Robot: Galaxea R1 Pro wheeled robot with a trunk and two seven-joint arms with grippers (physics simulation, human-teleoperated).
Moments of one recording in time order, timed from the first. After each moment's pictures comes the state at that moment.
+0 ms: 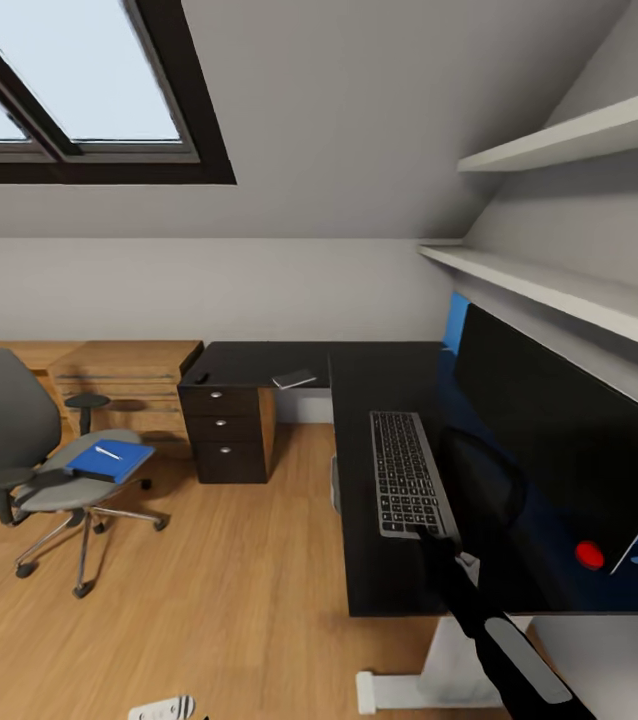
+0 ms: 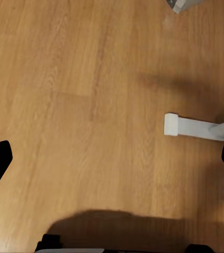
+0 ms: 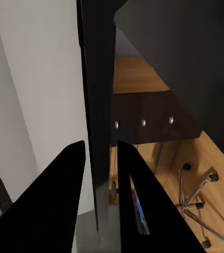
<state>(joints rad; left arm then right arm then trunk) 0.21 0.06 -0.09 -1.37 0.33 0.35 0.08 -0.36 -0.15 0.28 -0.85 -1.75 0.11 0.31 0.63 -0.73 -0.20</state>
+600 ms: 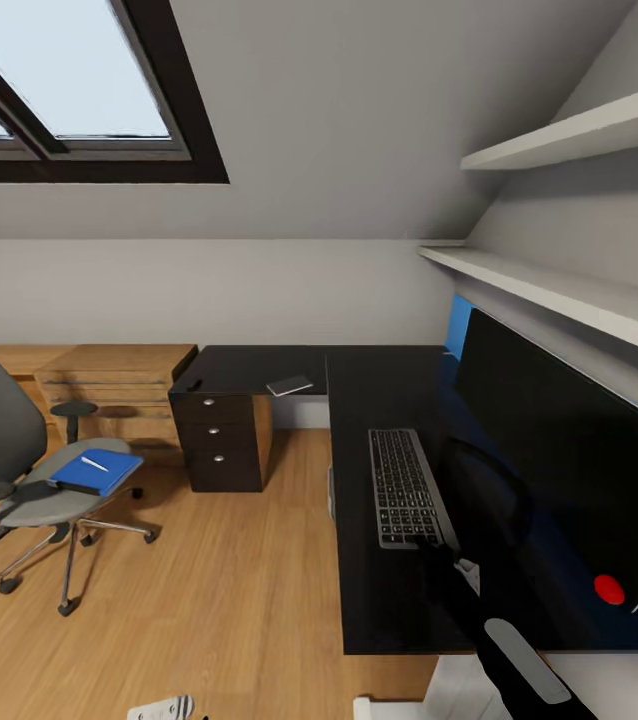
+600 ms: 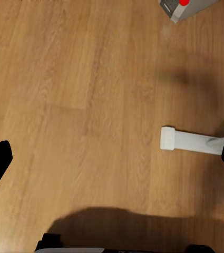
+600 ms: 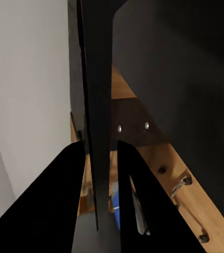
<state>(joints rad) 0.21 0.06 -0.08 -1.37 0.34 0.35 0.08 -0.36 -0.15 0.28 -0.84 -1.72 0.11 0.21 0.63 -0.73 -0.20</state>
